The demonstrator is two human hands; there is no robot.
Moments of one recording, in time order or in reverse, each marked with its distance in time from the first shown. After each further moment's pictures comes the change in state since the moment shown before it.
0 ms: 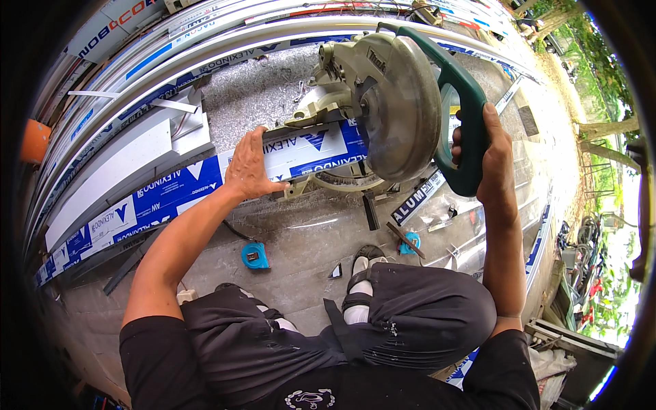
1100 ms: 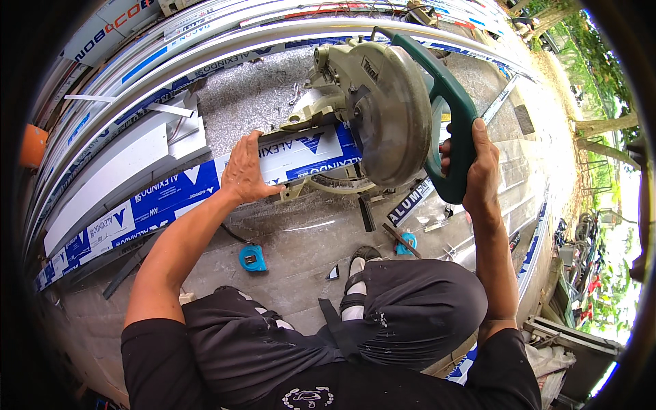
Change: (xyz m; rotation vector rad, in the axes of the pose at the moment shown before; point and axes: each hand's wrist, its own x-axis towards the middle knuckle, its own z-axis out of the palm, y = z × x) left_hand 0.000 0.000 -0.003 -0.018 0.021 0.021; right_hand -0.005 0.022 -0.003 -0.016 0.007 -0.046
